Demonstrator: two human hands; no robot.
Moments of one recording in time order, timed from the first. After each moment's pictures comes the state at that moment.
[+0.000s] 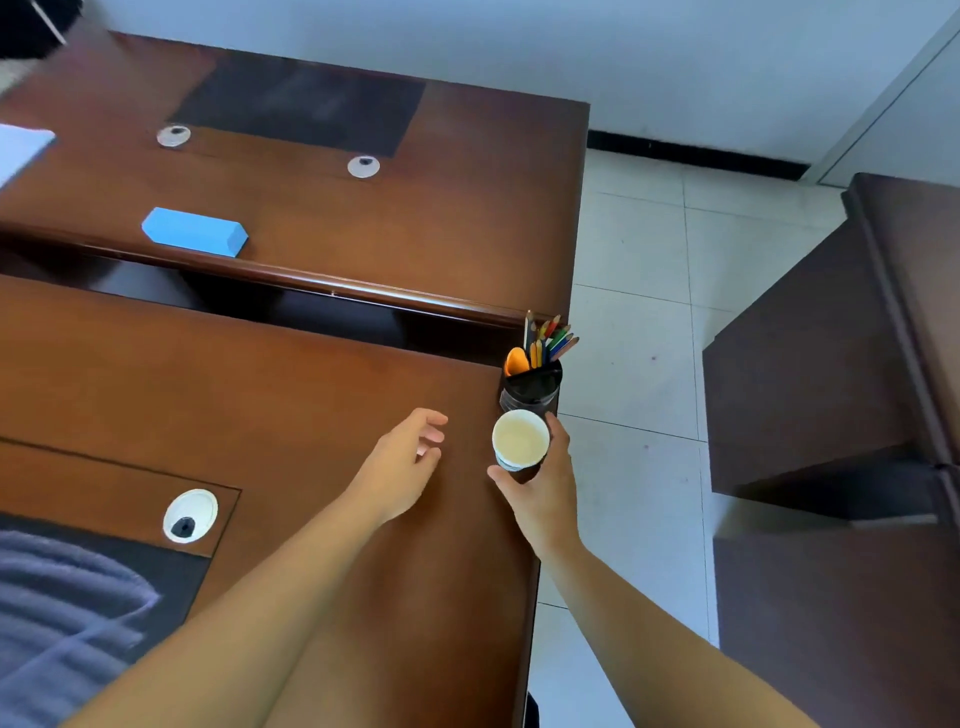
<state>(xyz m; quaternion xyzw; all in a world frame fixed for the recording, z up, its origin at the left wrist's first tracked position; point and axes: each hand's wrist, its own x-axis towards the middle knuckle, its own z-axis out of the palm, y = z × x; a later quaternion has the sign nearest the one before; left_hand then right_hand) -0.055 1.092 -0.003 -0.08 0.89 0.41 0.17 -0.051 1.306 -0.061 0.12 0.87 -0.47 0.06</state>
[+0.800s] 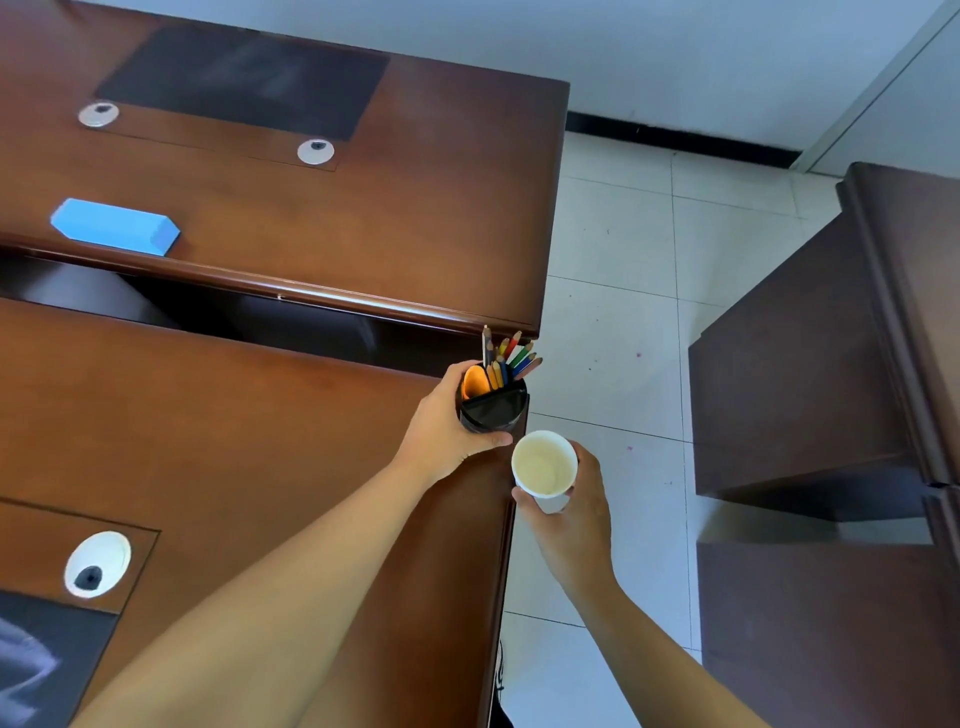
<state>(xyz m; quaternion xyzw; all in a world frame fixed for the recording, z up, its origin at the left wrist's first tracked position) -0.165 1.180 -0.064 0.01 0.84 0.54 0.08 -0.071 1.381 -0.065 0.09 0.88 -0.47 -0.02</state>
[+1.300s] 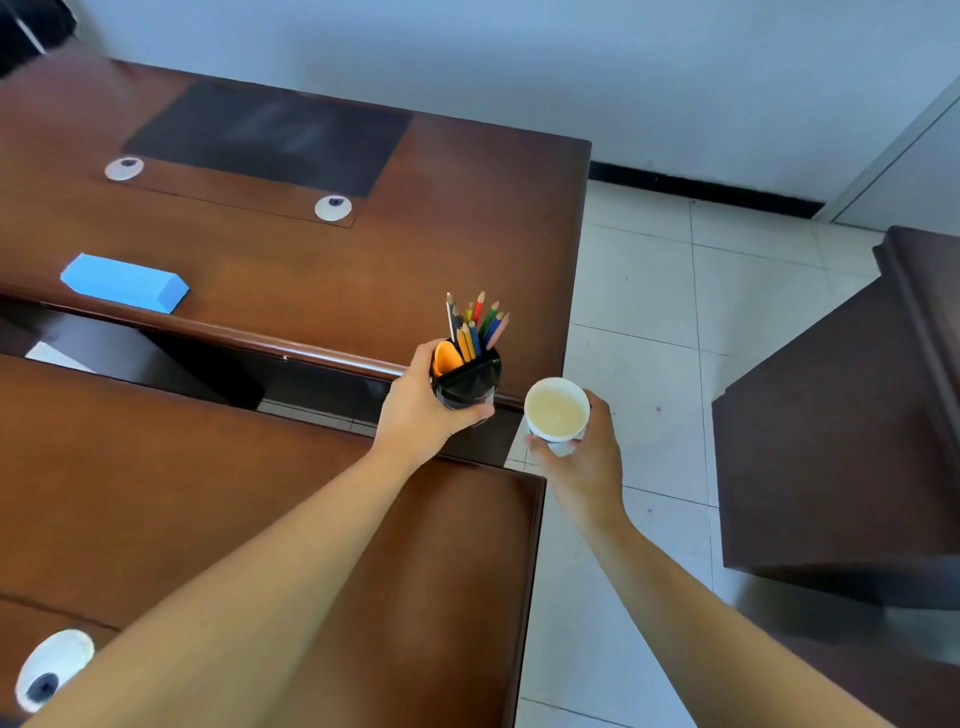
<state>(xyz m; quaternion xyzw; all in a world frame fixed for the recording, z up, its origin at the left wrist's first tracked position) -0.276 1.133 -0.045 -0.07 0.85 0.51 -0.02 -0.247 1.359 -0.052 0.06 0.86 -0.50 -0.03</state>
